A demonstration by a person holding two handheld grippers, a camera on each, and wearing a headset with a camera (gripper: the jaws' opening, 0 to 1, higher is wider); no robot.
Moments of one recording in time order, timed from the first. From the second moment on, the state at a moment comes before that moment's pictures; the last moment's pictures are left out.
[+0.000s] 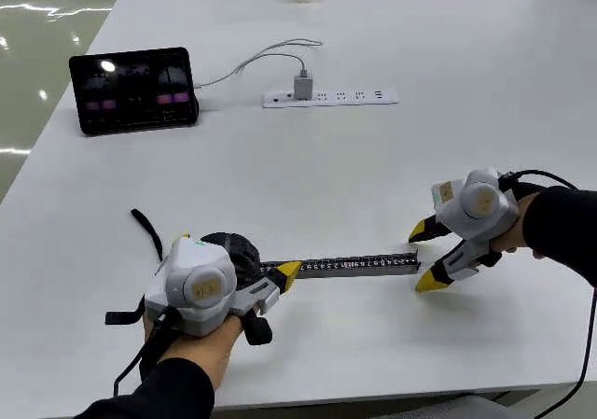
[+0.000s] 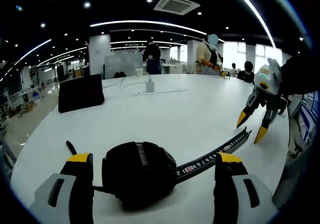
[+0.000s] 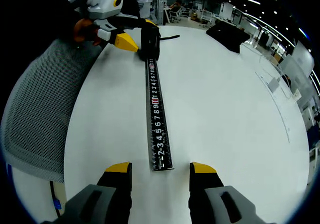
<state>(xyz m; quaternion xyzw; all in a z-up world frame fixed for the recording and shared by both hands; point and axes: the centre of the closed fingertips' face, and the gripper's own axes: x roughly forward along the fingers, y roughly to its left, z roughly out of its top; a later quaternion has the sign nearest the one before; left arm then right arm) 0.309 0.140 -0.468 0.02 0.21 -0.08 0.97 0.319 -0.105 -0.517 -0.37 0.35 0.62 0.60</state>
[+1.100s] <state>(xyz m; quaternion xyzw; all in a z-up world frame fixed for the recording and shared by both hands) 0.318 0.154 -0.488 -0.04 0.24 -0.04 0.97 0.325 -0.102 -0.524 -0.39 0.37 0.63 0.56</state>
